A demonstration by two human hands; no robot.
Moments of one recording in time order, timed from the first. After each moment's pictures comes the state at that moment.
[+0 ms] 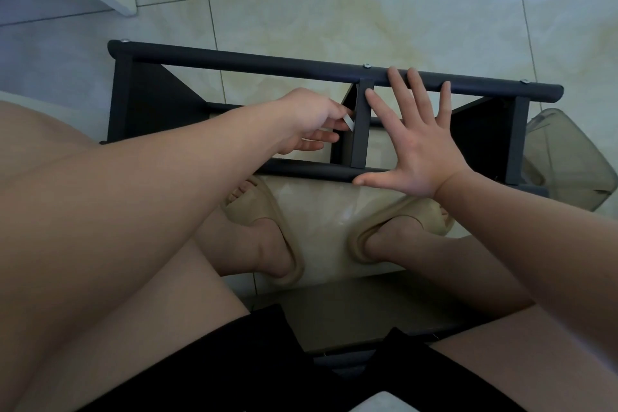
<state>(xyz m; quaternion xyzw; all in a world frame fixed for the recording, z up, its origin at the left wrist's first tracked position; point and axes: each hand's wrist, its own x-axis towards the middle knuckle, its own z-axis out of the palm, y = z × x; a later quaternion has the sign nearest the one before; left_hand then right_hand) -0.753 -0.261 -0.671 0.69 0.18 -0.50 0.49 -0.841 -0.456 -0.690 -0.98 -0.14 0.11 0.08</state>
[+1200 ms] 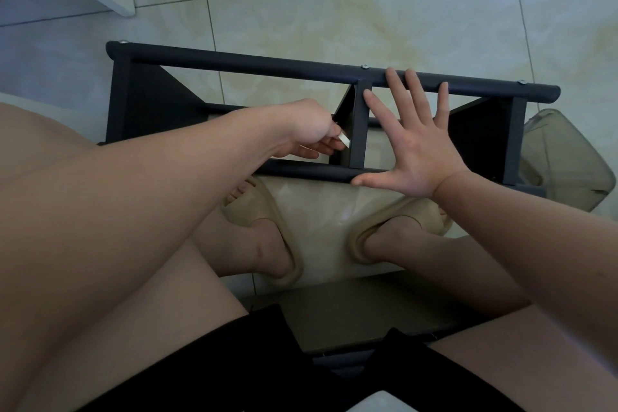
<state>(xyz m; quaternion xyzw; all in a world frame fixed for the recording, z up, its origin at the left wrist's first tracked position) -0.757 -0.259 -0.680 0.71 0.11 -0.55 0.43 -0.840 -0.456 -0.690 -0.98 -0.14 0.12 0.07</state>
